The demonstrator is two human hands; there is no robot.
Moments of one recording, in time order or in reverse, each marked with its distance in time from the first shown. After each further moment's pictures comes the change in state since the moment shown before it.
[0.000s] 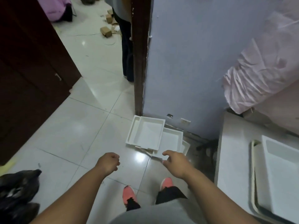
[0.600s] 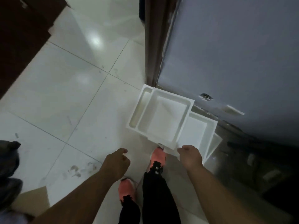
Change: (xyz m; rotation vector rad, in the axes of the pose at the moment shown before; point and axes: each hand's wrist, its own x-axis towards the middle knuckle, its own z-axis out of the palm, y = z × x) left_hand 0.300 -0.026 0.113 0.202 -0.063 -0.140; right_hand 0.375 0.103 0.105 0.317 0.024 0.505
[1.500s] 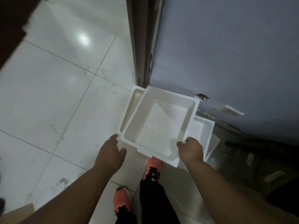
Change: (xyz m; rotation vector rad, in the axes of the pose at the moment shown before) left_hand 0.082 0.030 0.004 0.083 0.142 0.110; right_hand 0.071 -0.017 -0.002 -0.088 0.215 -0.048
